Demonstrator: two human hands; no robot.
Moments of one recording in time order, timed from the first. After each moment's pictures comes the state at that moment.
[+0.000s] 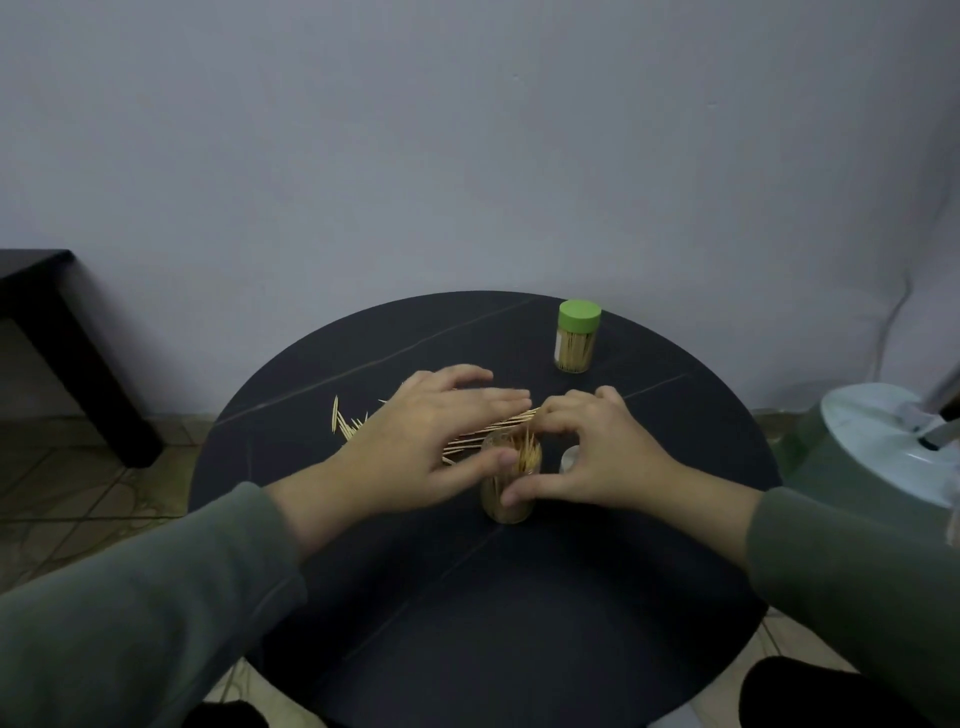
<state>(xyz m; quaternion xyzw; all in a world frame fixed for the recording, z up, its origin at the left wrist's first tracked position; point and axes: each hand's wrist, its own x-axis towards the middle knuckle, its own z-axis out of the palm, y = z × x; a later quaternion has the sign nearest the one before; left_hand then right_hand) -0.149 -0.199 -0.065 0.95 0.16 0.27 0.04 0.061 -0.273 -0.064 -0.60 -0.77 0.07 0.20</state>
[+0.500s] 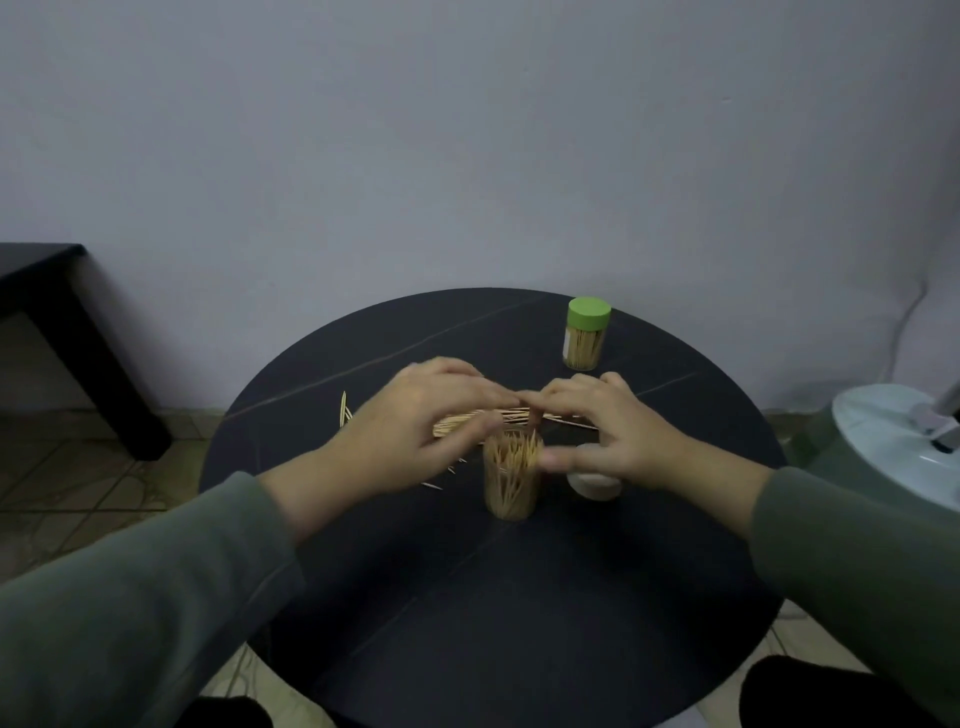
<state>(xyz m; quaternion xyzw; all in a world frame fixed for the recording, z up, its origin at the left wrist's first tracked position) -0.154 -0.189 -0.060 0.94 0.17 0.30 0.08 0.078 -0.258 -0.060 -0.55 -0.80 0.13 0.18</state>
